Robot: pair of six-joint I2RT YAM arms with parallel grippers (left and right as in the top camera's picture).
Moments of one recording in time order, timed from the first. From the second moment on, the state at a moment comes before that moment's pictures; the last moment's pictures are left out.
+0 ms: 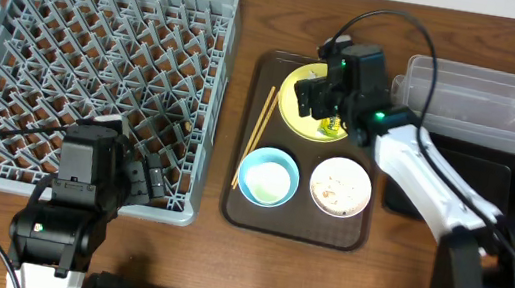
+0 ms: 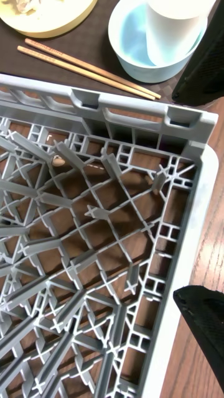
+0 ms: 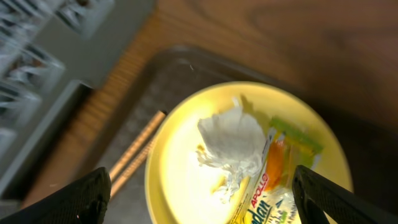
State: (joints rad) left arm -0.05 0.80 0.83 -0.98 -0.03 -0.30; right arm 0.41 1.82 1.23 -0.20 -0.08 0.12
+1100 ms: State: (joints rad) left arm -0.05 0.80 0.83 -0.99 -0.03 -0.30; right arm 0.41 2.03 1.23 -0.09 0.02 0.28
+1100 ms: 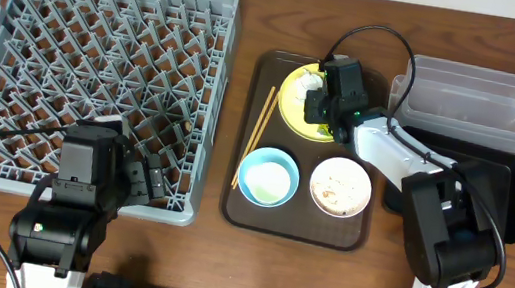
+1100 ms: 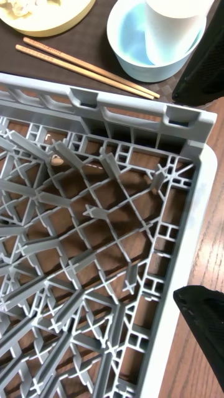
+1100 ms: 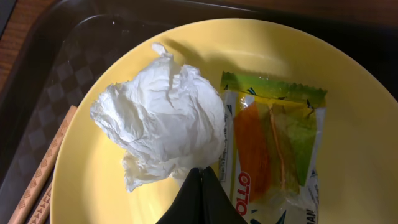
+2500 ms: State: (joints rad) left arm -0.05 0.80 0.83 -1.00 -0.03 -0.30; right arm 0.41 2.09 1.24 0.05 -0.01 0.28
